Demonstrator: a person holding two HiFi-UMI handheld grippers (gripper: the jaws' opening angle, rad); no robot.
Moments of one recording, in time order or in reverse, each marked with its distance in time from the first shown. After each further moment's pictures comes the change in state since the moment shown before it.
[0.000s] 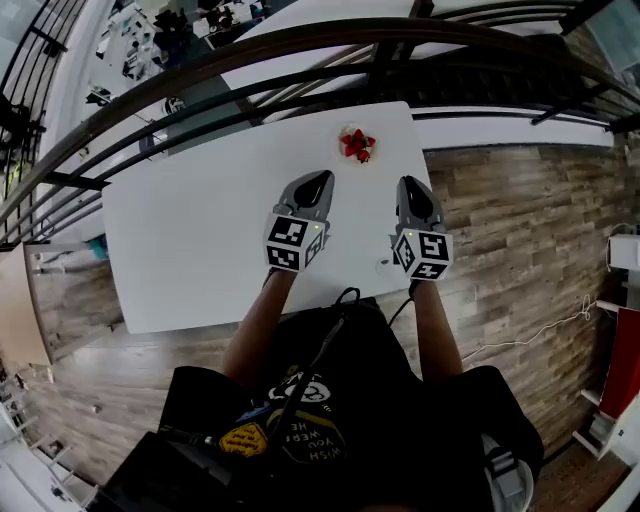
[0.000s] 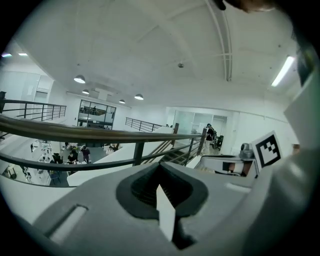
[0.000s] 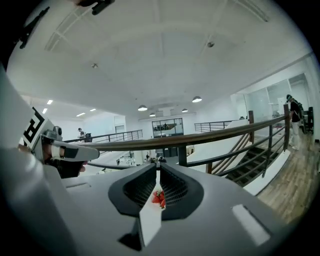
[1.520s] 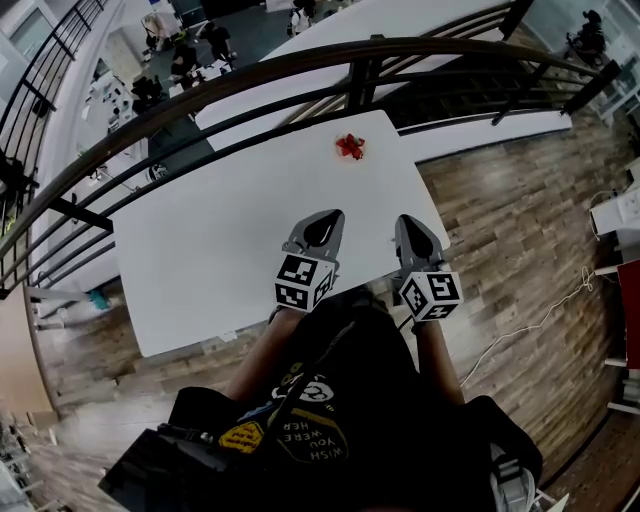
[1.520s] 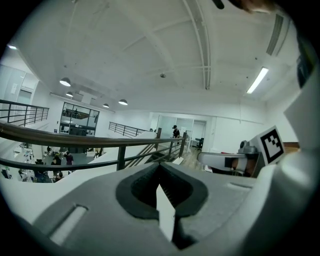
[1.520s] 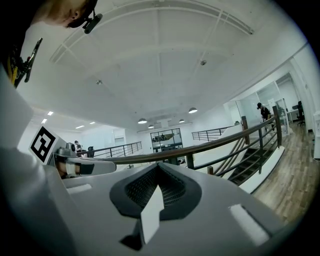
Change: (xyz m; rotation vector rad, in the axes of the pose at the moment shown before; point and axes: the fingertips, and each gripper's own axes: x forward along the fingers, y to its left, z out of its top) left arm -0.226 -0.099 -0.003 0.068 -0.063 -0.195; right arm -0.230 0.167 0.028 0.060 -0.155 -0.029
